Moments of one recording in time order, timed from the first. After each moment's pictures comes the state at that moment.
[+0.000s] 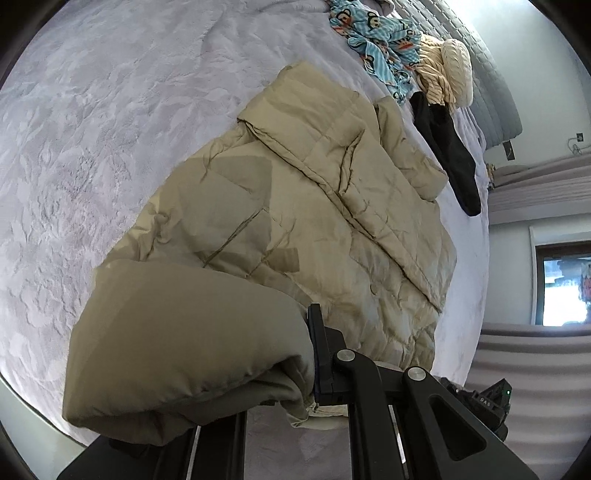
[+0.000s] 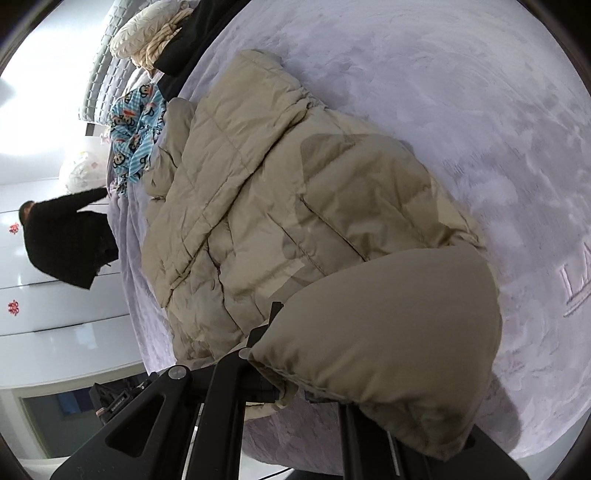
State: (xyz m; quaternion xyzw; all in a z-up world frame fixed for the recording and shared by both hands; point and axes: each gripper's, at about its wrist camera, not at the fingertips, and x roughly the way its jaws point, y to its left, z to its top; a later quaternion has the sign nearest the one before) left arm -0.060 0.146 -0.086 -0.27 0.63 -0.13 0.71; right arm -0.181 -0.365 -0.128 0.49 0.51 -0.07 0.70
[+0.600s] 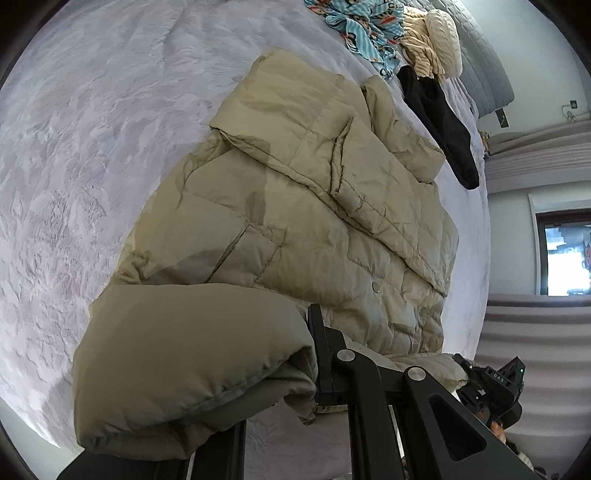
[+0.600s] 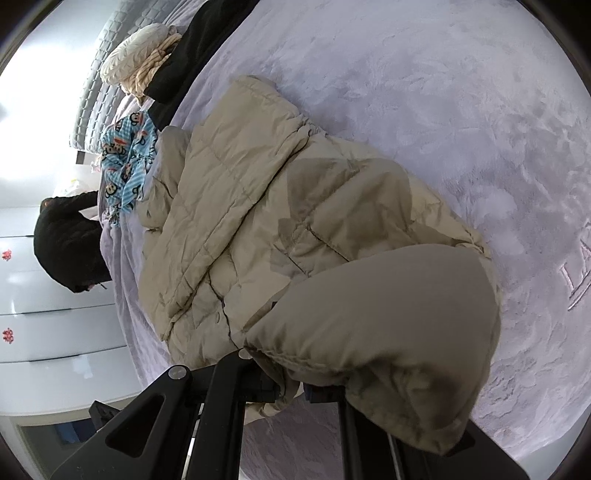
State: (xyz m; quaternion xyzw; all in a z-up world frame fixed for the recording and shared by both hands) left arm -0.024 0.137 -0.091 -0.23 0.66 -0.17 0.70; right arm -0.172 -0.358 -0.117 0.50 0.48 -0.13 0.71
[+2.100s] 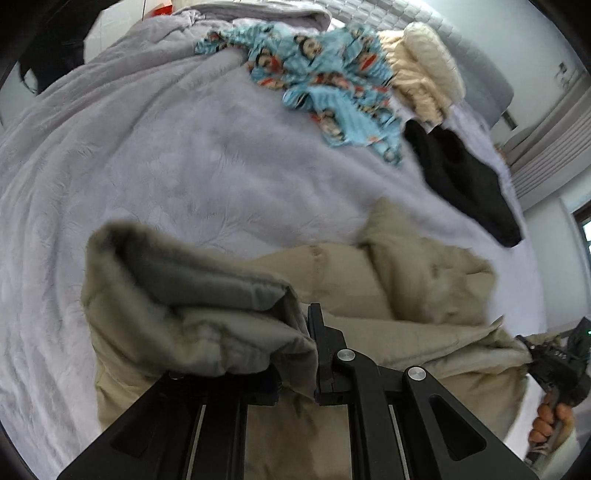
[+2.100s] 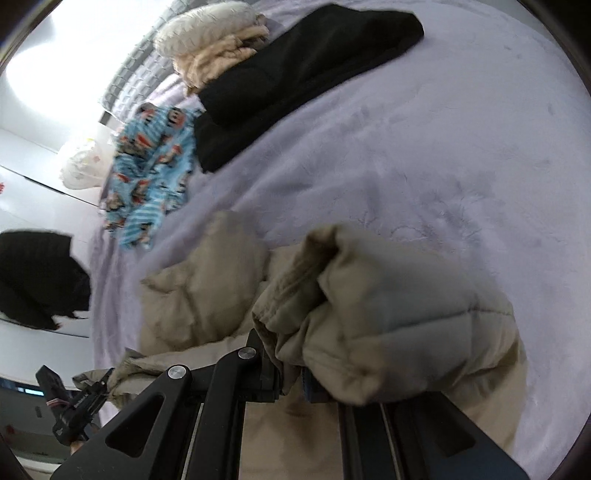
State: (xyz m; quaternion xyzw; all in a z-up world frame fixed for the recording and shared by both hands) left arm 0.218 0.039 -0.124 -0.12 0.56 -0.13 0.81; right arm 0.115 -0.417 -0.117 0.35 0.48 -0.09 0.80
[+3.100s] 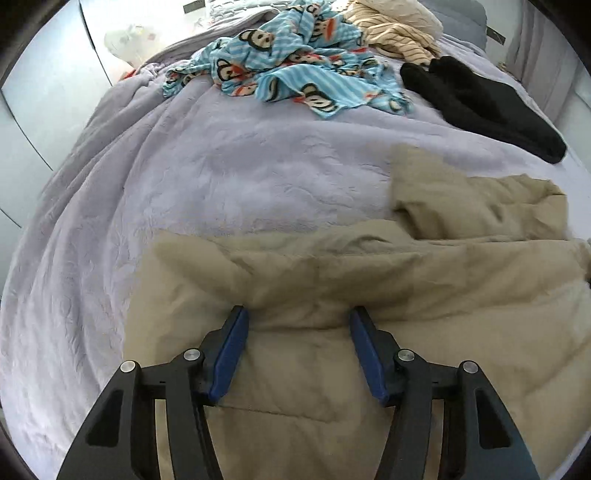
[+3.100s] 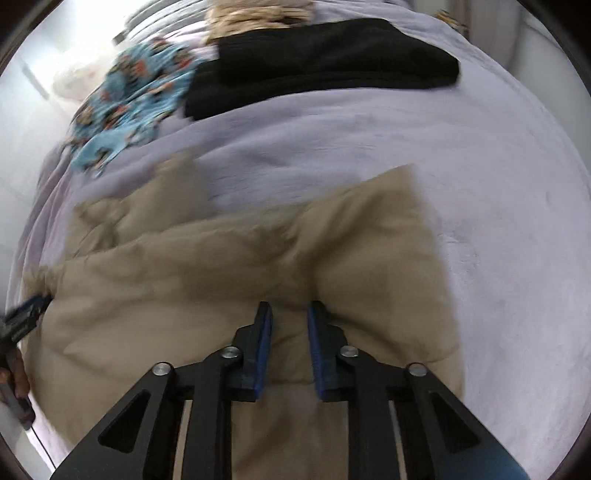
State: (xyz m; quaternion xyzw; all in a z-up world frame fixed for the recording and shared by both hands) left arm 0.224 -0.012 -0.150 0.10 0.52 -0.11 0.84; right arm 0.120 -0.411 -0.135 0.16 0.53 -0.11 0.83
